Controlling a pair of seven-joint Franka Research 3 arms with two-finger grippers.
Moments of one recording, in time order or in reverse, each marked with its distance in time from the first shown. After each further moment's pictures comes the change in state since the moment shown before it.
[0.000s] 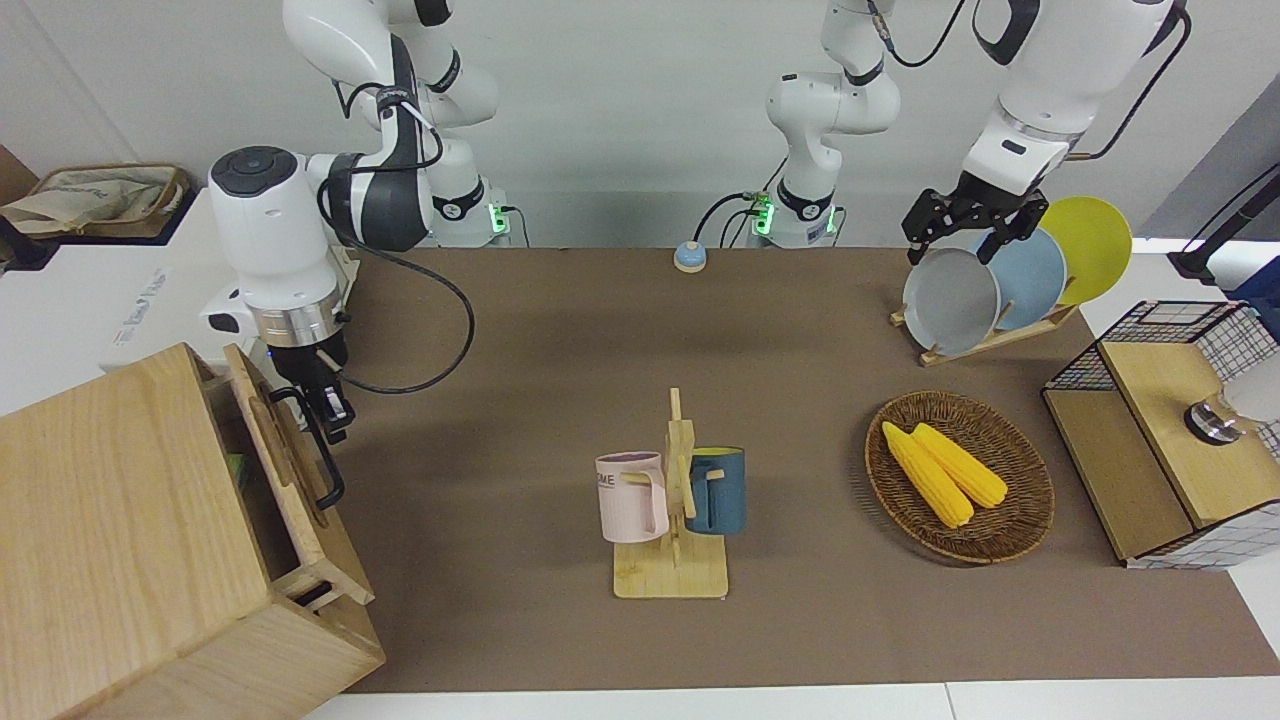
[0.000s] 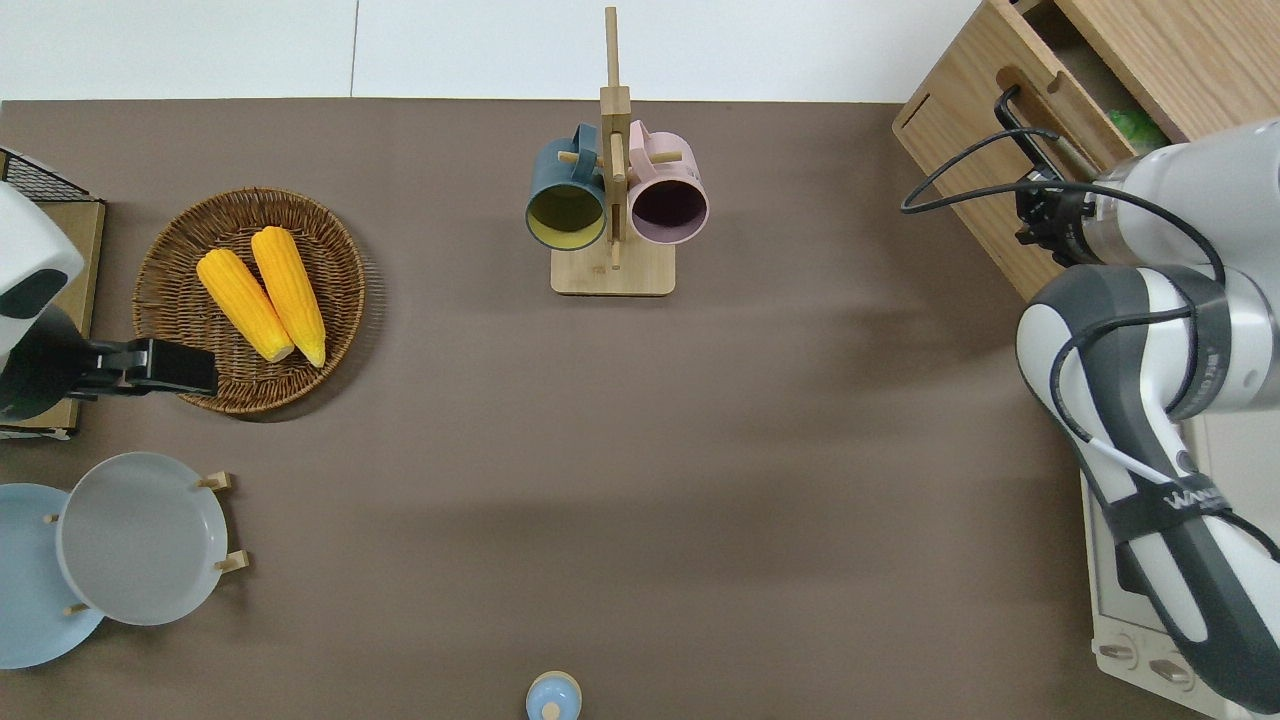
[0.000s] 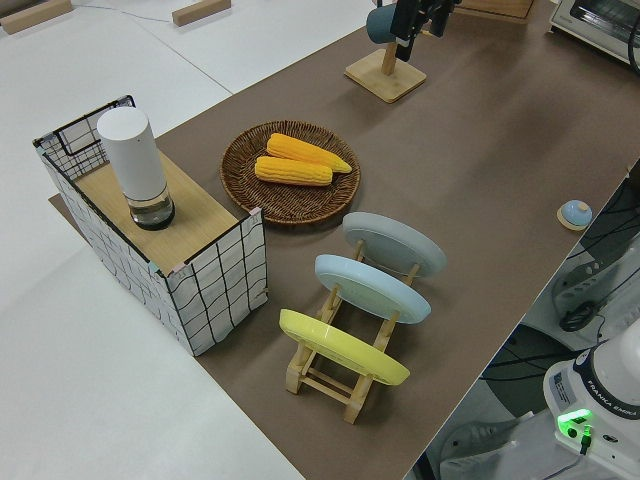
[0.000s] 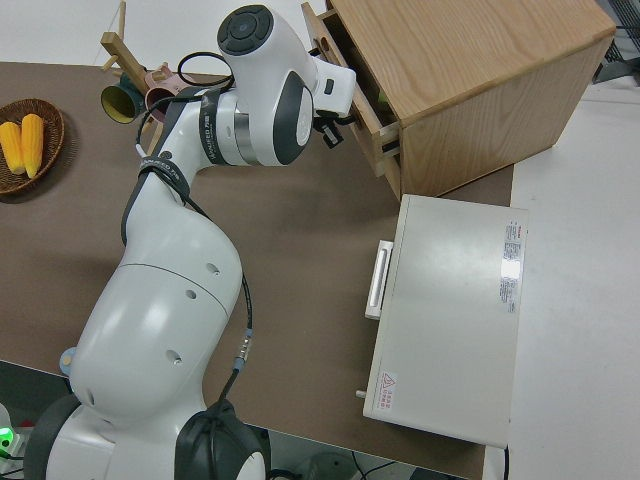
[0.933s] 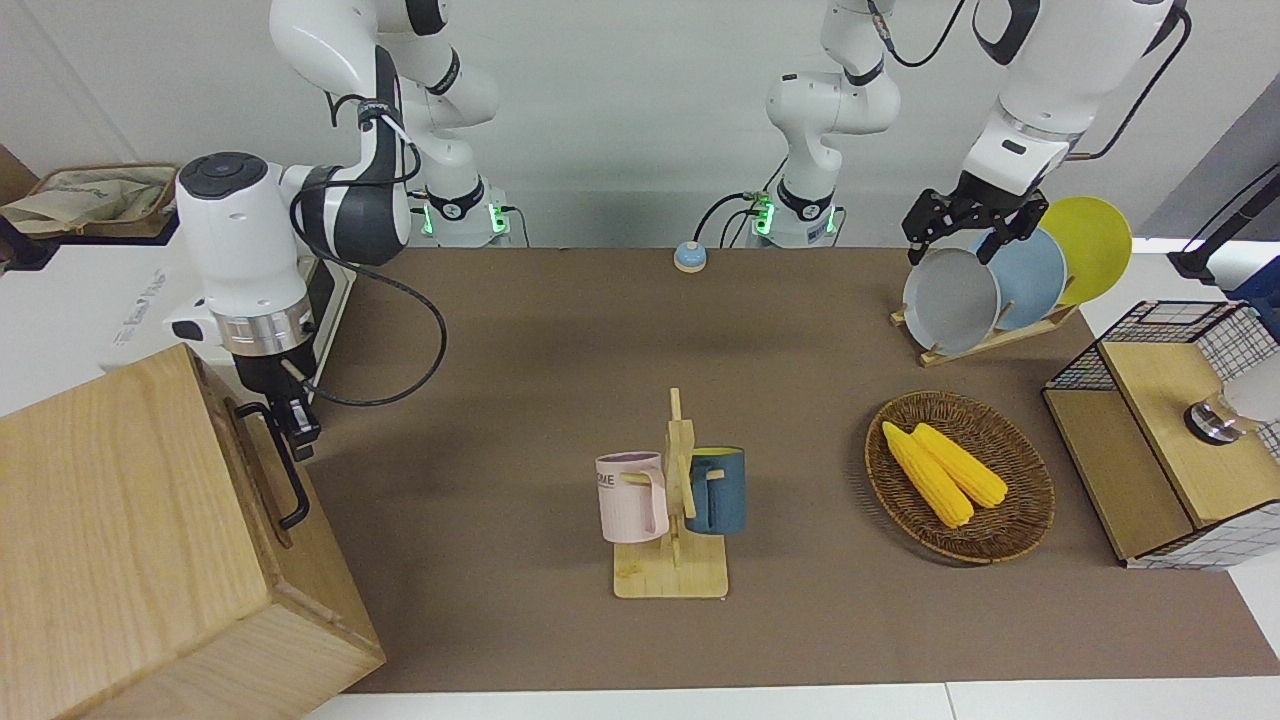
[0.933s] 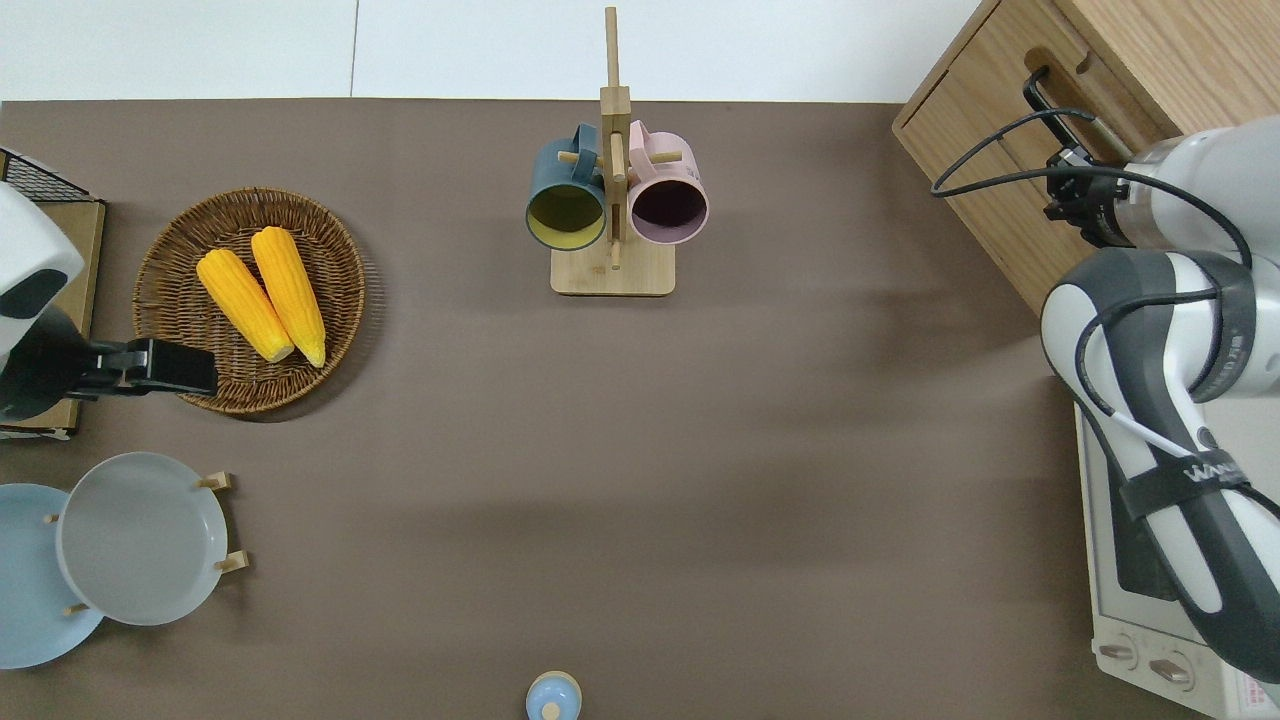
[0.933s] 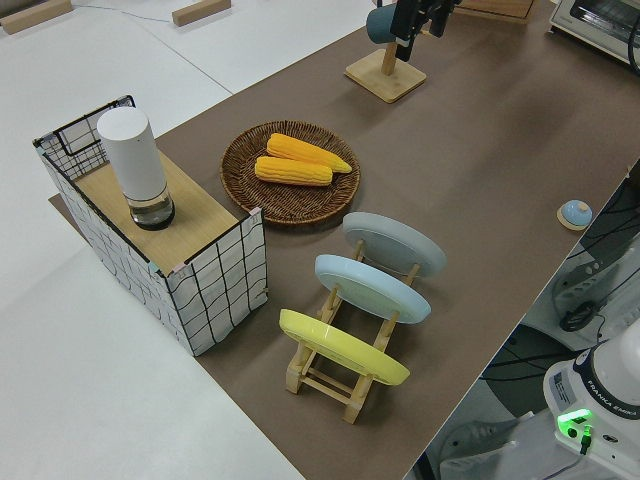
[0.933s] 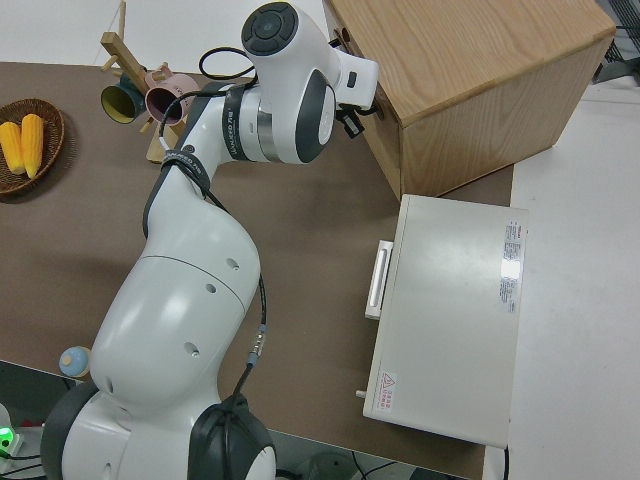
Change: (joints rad) left arm 0.000 0.000 0.000 0.000 0.000 0.000 0.000; right arm -0.044 0.032 0.002 0.031 0.002 0.064 -0.034
